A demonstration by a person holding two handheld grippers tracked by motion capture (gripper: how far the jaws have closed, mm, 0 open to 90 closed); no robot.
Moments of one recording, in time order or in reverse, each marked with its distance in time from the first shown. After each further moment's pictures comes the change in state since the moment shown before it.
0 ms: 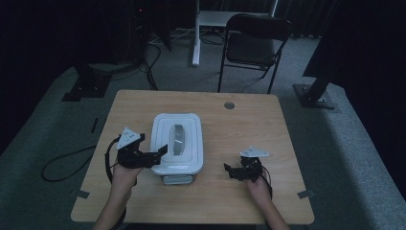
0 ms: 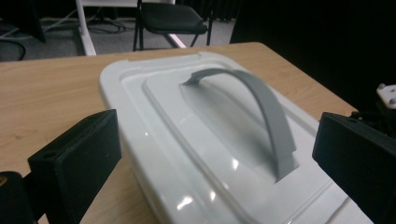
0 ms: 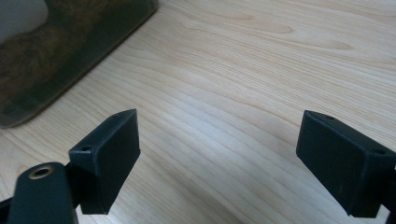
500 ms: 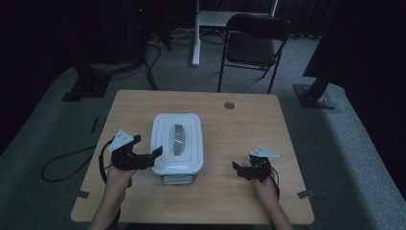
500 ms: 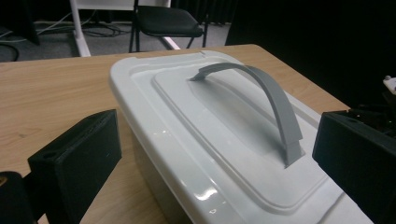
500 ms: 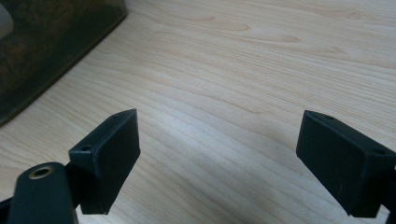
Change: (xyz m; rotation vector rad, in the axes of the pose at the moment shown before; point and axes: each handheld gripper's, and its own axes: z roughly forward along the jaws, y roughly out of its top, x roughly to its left) left arm 0.012 -0.006 -0.010 -0.019 -0.008 0.004; right arm -0.020 -0.006 -0.016 -0.022 -0.052 0.055
